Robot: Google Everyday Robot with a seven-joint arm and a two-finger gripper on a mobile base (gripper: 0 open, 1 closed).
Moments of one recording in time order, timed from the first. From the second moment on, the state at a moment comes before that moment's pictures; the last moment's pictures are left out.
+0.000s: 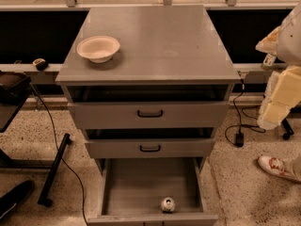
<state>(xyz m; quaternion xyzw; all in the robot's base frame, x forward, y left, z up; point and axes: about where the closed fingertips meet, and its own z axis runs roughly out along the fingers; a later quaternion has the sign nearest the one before) 0.438 -0.217 0.977 -0.60 0.78 -0.04 0.16</state>
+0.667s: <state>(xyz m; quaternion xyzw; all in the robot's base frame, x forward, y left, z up) 0.448 -0.211 0.930 -0.61 0.77 0.02 0.17</state>
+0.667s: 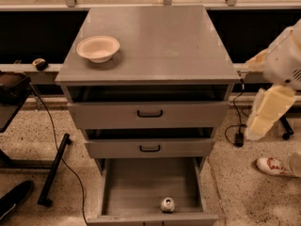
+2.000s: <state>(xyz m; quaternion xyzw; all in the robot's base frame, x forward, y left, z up) 0.452 -0.185 0.724 -0.54 0.70 0.29 0.37</state>
